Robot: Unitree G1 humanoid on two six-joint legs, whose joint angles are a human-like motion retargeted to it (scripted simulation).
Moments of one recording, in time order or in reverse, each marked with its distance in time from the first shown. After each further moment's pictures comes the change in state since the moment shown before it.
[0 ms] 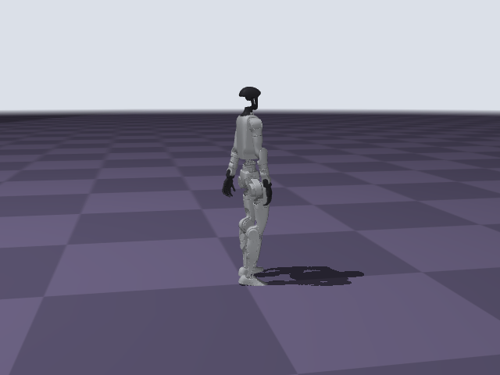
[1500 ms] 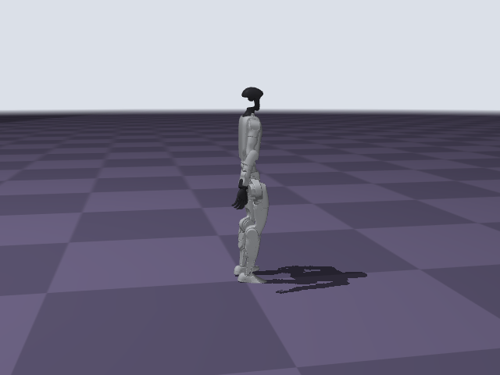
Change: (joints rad) left arm -0.138 -0.046 -0.122 -0.162 0.088 -0.034 0.014; right arm 0.254 -0.134 -0.236 0.218 0.182 0.130 -0.274; waist -0.069 0.026 0.055; left_leg 0.030 0.087 -0.003 0.090 -0.054 -0.082; right_leg 0.032 0.080 -0.001 -0.029 -0.019 -0.049
